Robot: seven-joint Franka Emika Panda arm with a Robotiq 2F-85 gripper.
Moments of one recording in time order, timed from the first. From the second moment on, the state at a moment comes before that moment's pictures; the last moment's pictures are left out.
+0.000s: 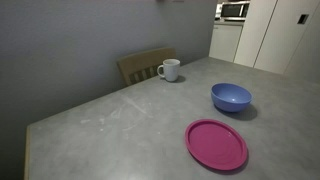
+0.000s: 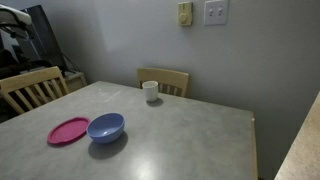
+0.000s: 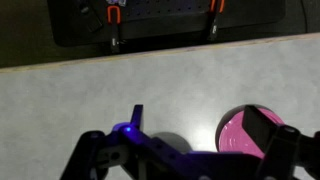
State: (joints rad) arm -0.01 -0.55 -0.03 -2.56 0.00 1.80 0.05
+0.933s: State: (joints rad) arm 0.09 -0.28 0.00 -2.52 0.17 2.09 0.02
